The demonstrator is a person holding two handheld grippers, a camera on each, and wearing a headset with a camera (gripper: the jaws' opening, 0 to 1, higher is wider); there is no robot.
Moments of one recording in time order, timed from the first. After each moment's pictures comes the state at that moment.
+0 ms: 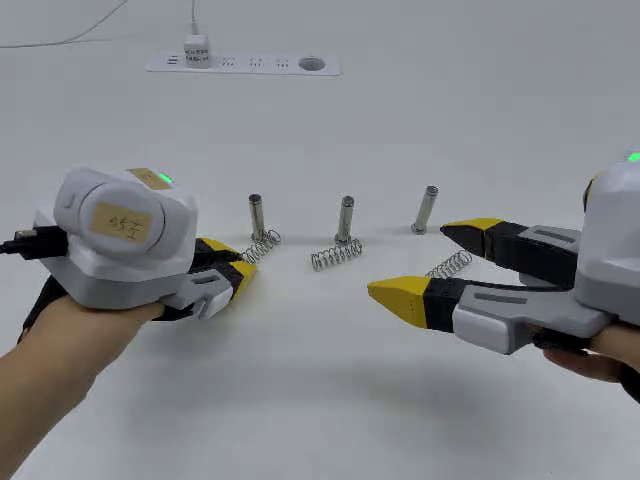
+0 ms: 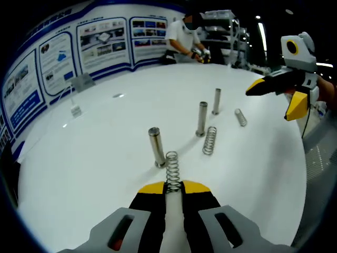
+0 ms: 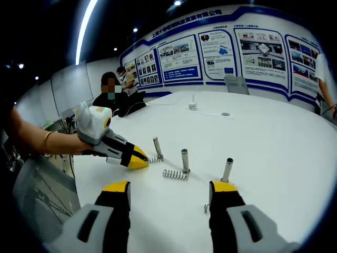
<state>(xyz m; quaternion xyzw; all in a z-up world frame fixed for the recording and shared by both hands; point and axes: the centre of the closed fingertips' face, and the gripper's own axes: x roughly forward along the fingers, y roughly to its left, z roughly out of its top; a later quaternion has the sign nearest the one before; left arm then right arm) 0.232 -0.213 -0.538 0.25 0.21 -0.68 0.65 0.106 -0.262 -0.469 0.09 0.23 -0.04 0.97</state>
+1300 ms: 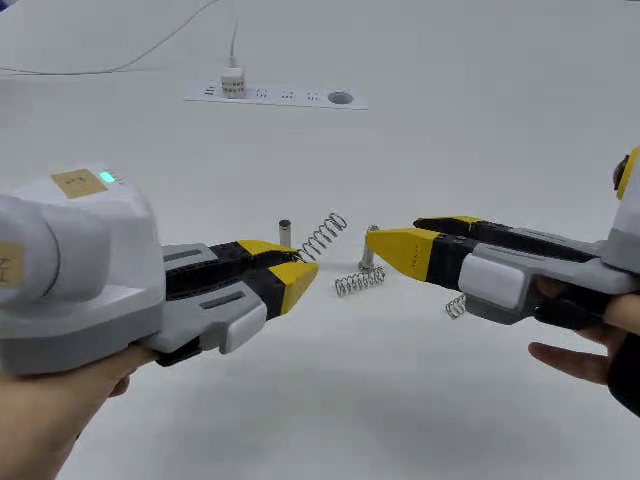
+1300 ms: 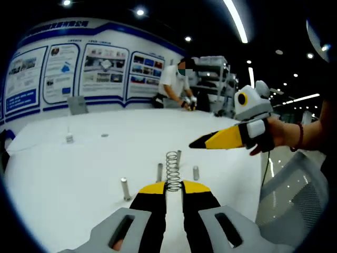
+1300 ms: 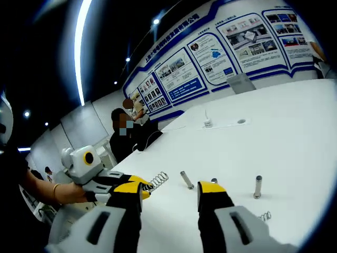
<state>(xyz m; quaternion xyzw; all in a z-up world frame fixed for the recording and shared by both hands) 0.174 -0.194 -0.434 0.07 0.15 -0.75 0.64 0.142 -0.242 -0.409 0.24 0.13 0.00 0.96</state>
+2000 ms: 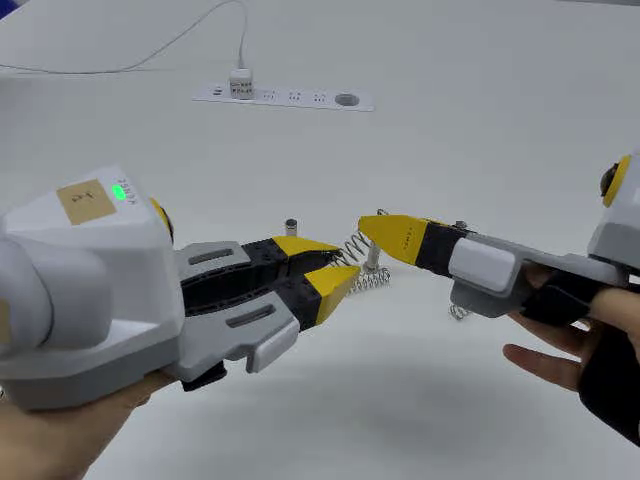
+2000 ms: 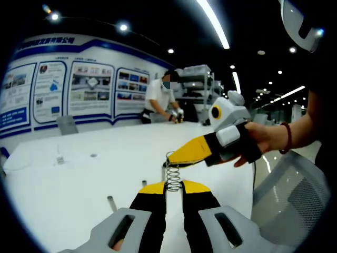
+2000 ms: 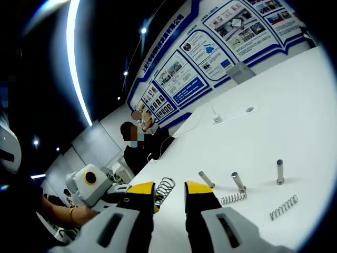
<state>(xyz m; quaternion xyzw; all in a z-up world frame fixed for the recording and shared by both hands) 0.146 -0.198 -0.410 0.05 0.08 -0.79 0.61 0.151 -0.223 -0.401 0.33 0.09 0.03 0.94</state>
